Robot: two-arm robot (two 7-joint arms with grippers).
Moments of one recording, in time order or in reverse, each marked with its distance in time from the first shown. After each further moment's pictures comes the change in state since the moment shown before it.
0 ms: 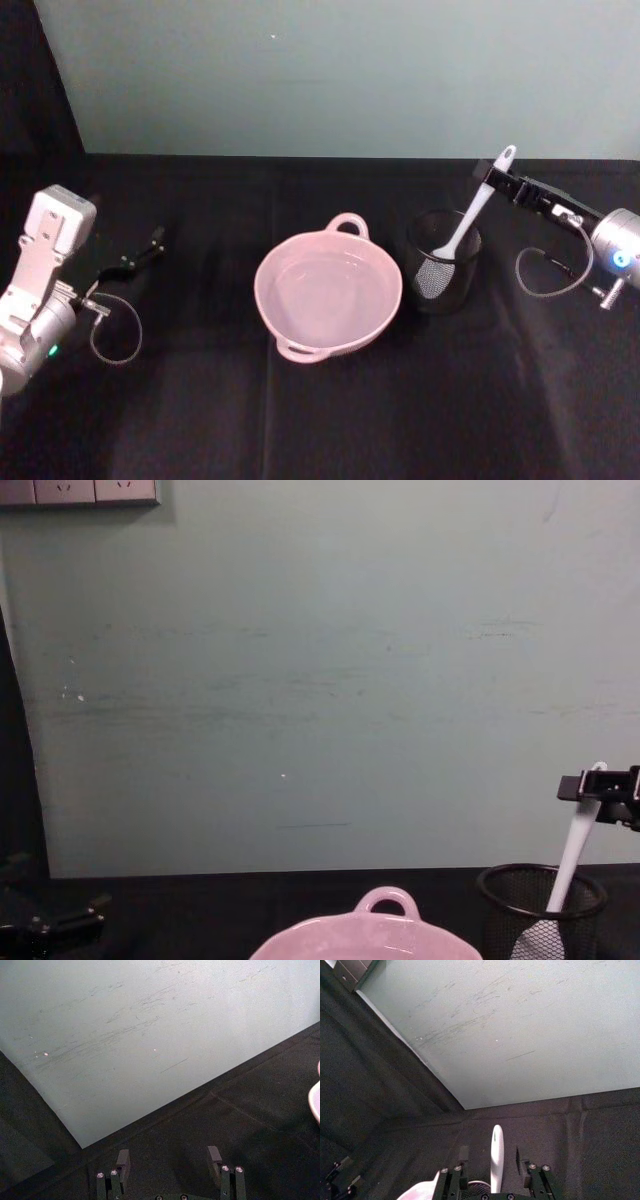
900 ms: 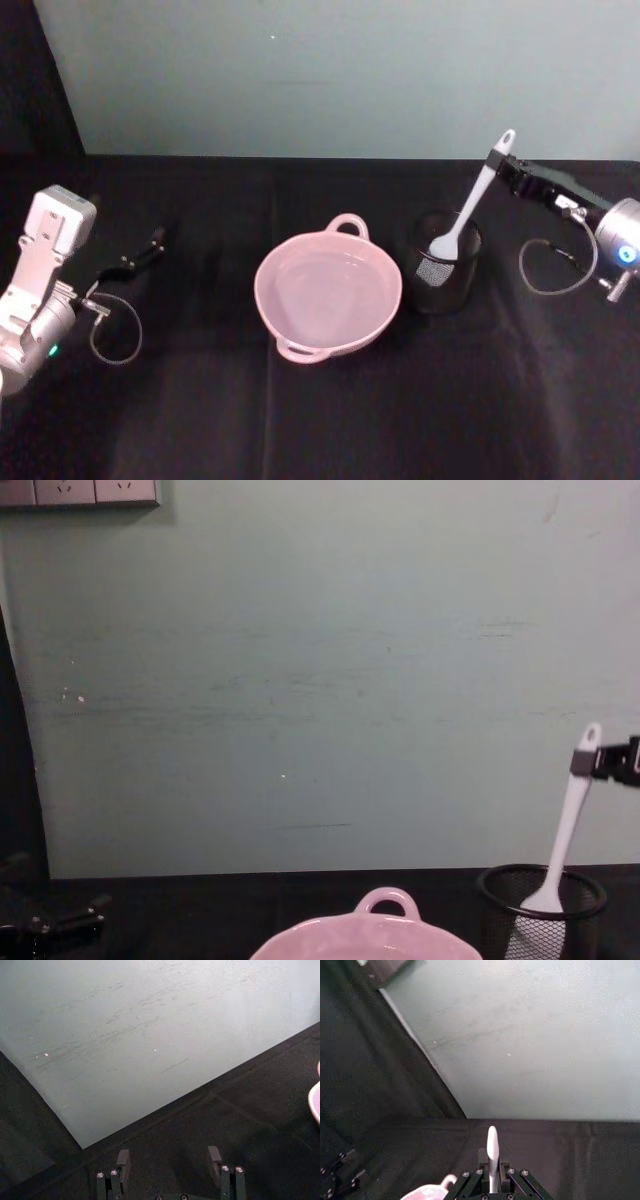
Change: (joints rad) left arm 0.000 0.000 0.000 0.000 0.000 0.000 0.000; right arm -0.011 0.046 -0.026 -0.073 -0.040 -0.063 0.009
